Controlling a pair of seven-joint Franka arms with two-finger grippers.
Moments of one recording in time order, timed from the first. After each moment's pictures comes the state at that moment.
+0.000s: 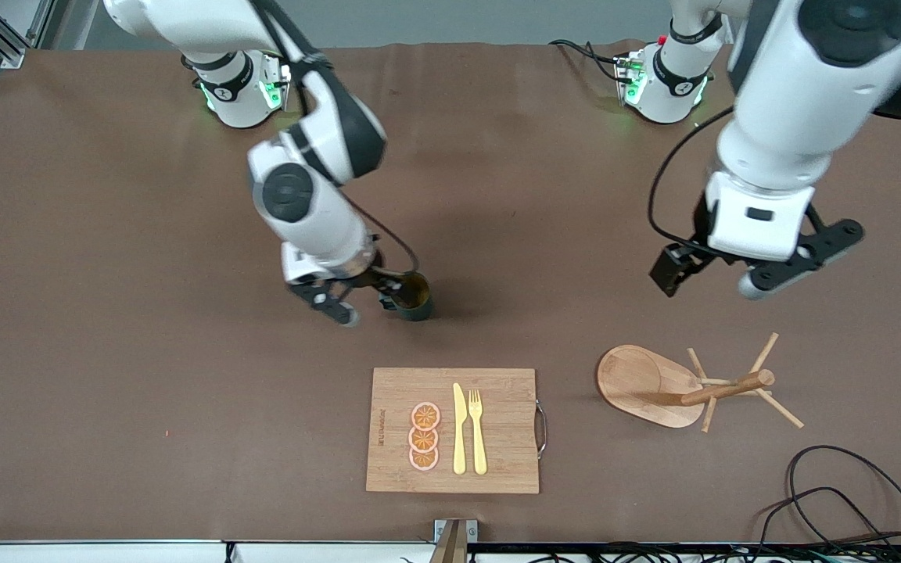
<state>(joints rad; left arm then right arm) -0.35 0.27 0.01 -1.30 0.12 1.69 -0.78 0.66 0.52 -0.04 -1.58 0.20 2.19 1.12</state>
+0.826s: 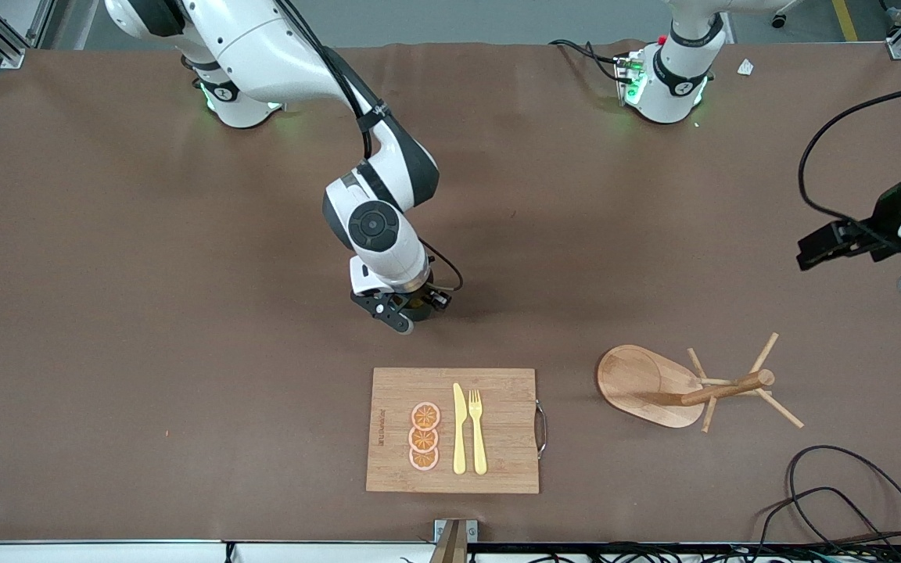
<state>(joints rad) -0.07 0.21 0.01 -1.29 0.03 1.48 -0.11 0.71 0.69 -0.05 -1.51 0.19 2.26 1.15</state>
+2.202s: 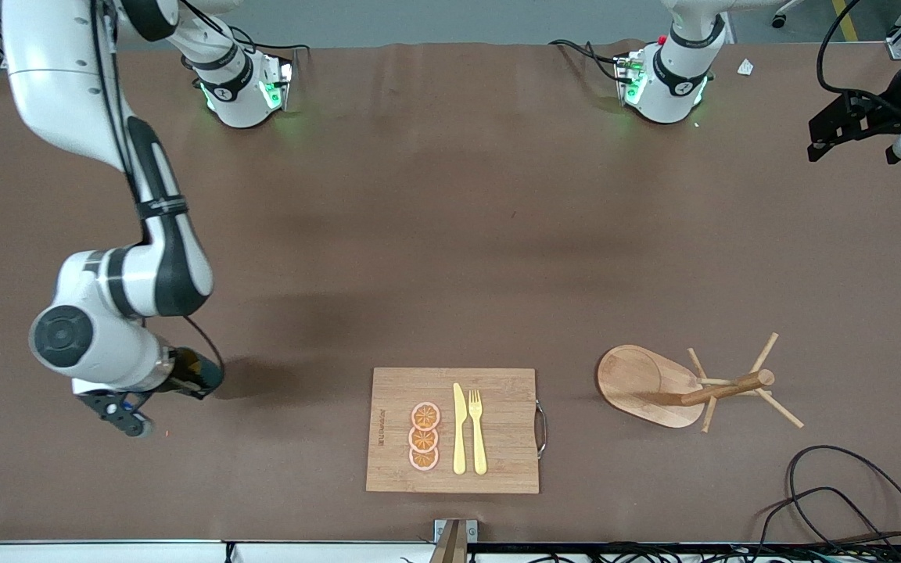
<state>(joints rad) 0.07 -0.12 -0.14 -1.60 0.03 1.45 0.02 0.11 0.68 -0.08 -1.40 -0.01 2.07 0.61</state>
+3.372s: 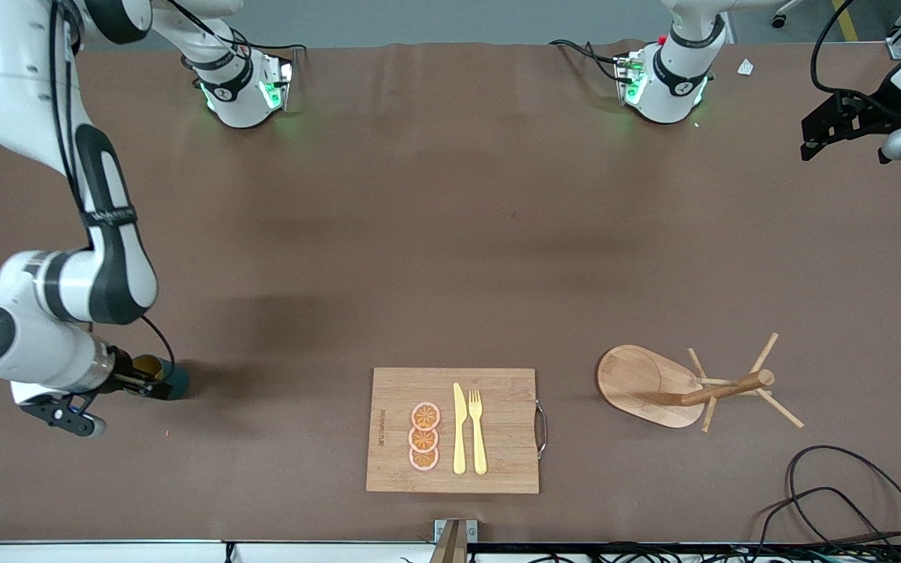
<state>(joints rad) 0.07 -0.12 -0.15 -1.60 0.02 1.45 0.02 0.02 0.59 -0.06 -1.43 -0.01 2.02 0.28</state>
